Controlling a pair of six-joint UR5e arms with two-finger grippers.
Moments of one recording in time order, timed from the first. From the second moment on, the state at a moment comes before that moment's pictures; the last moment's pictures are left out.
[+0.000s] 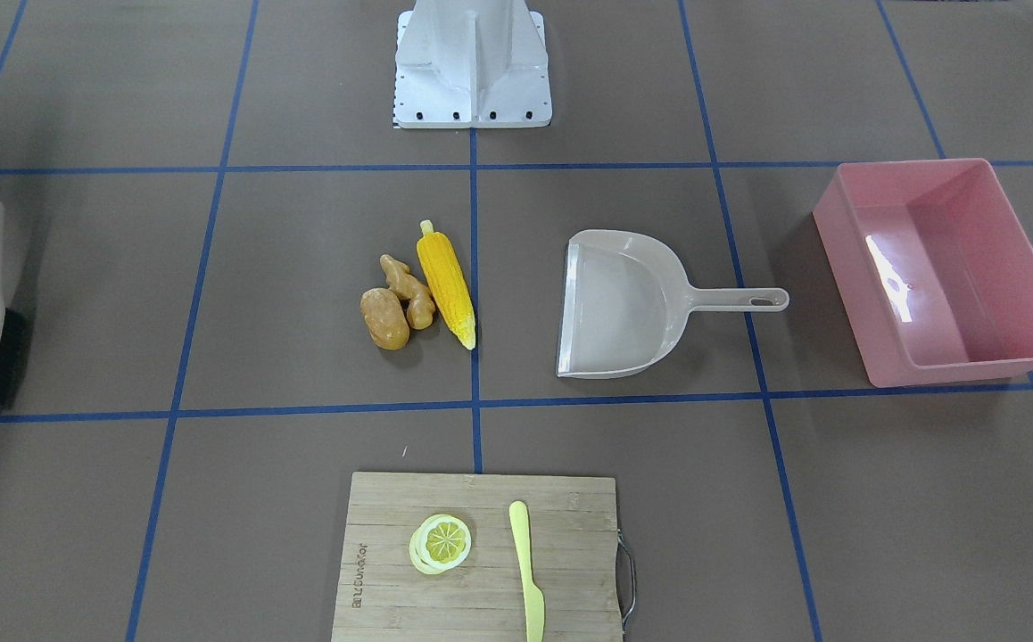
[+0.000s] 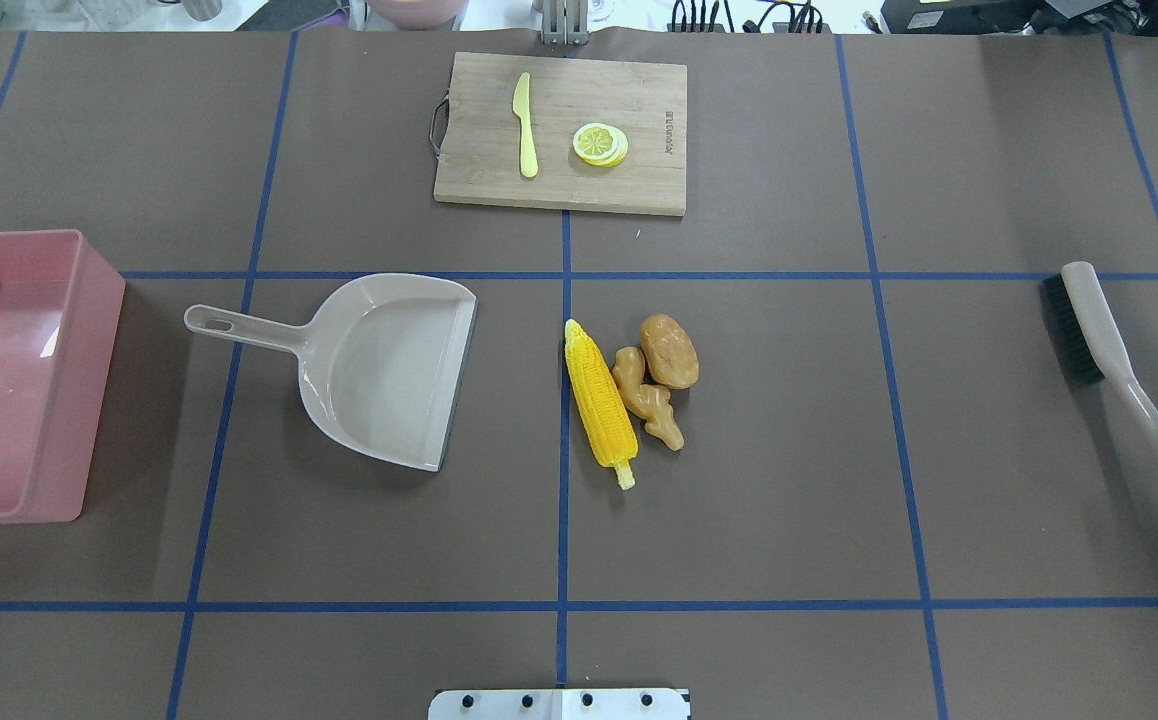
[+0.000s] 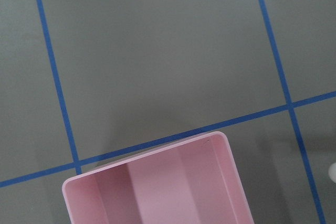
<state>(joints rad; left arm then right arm) -1.37 -1.86 -1.85 -1.31 -2.34 0.00 1.12 -1.76 1.82 -1.49 2.31 0.55</state>
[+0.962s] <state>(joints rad) -1.00 -1.98 -1.90 -1.37 -2.09 0.16 1.02 -1.77 1.83 -1.42 2.31 0.63</state>
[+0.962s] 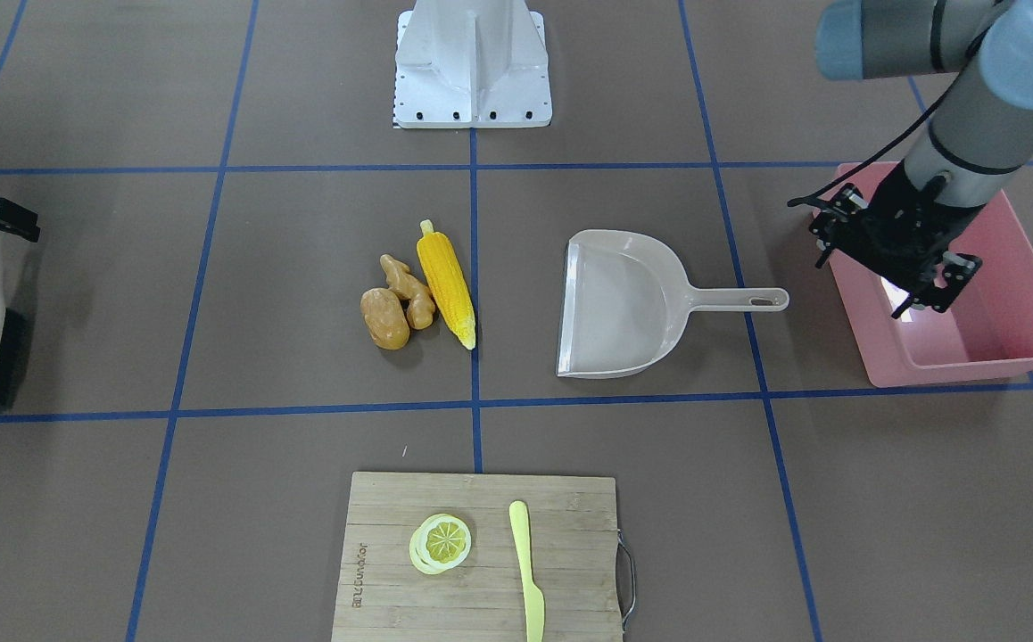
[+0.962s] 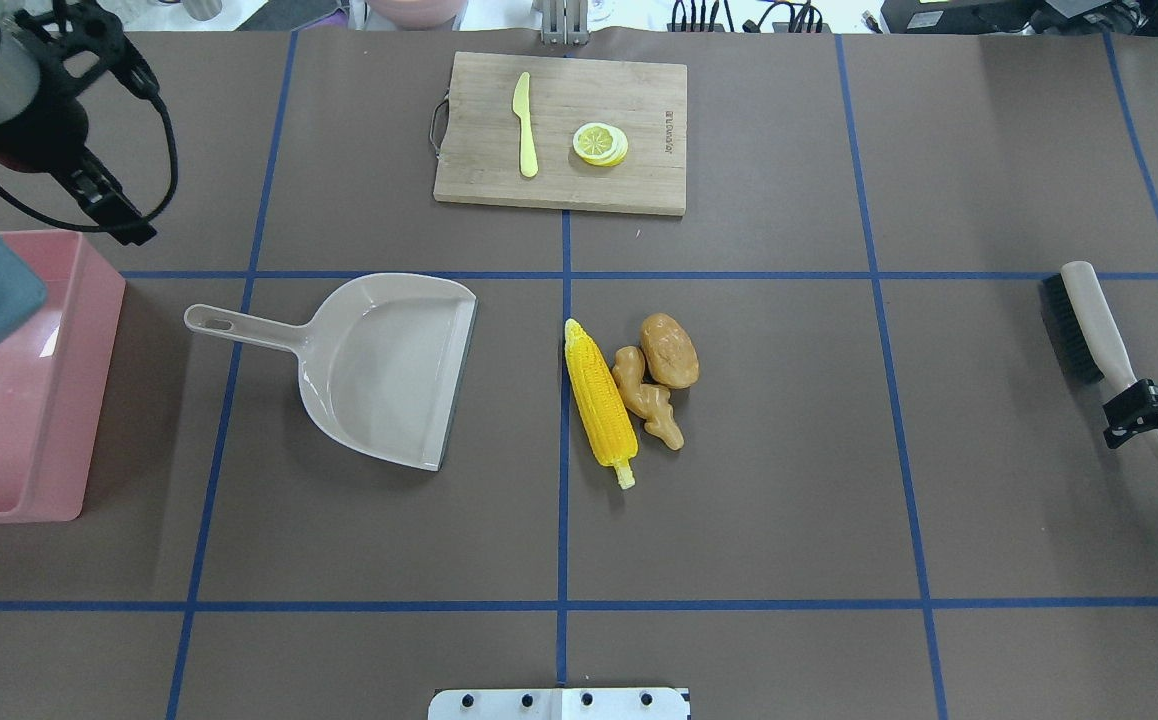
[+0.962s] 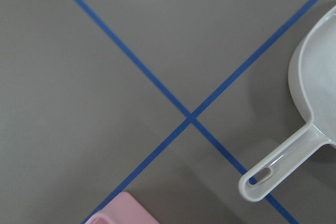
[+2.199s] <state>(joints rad) -0.82 -1.96 -1.79 -1.51 -2.04 0.51 1.08 -1.78 1.83 -1.44 2.32 0.45</state>
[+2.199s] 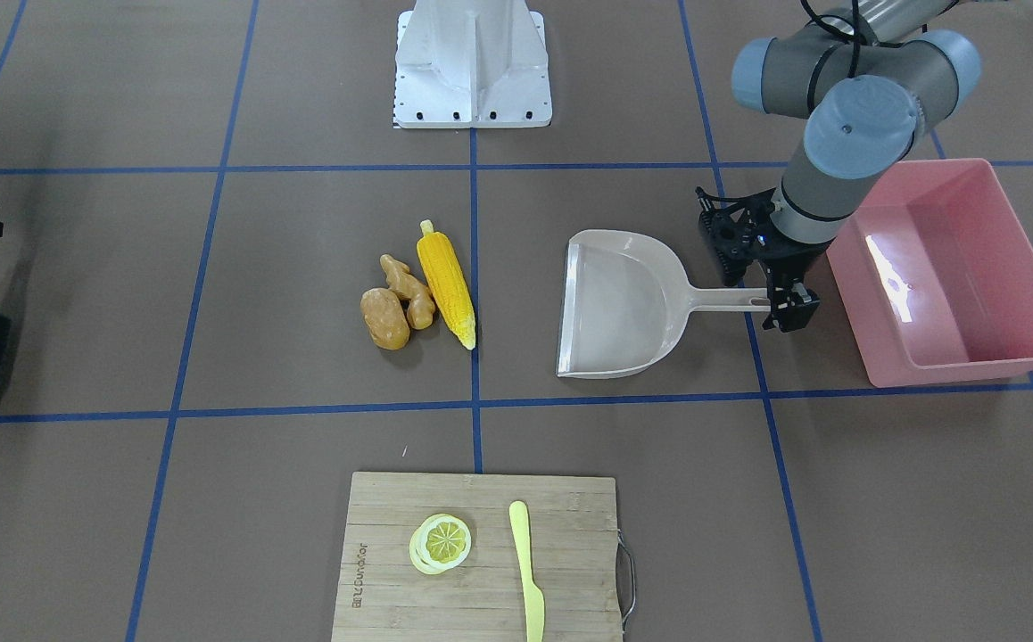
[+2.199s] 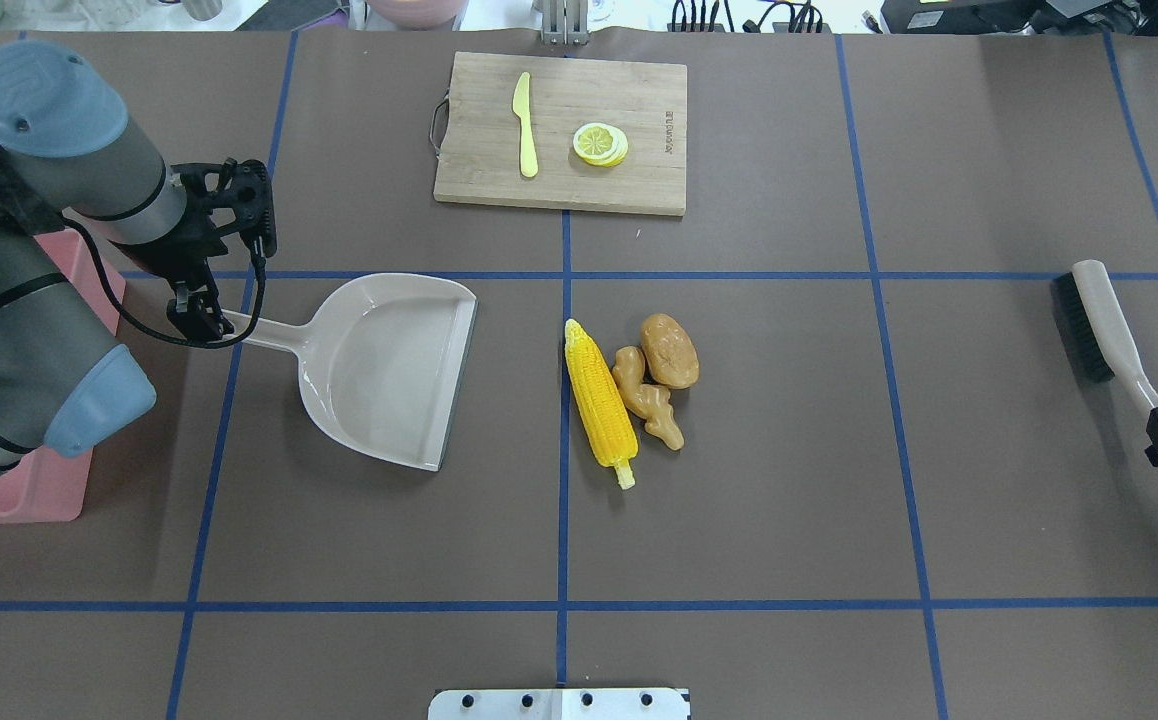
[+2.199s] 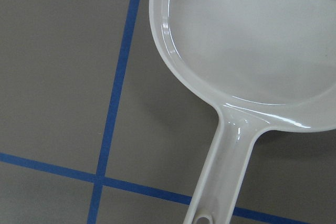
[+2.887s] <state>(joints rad) -0.77 -1.98 -1.71 -1.51 -2.04 0.52 1.13 -1.77 1.95 -1.44 2.36 0.44</state>
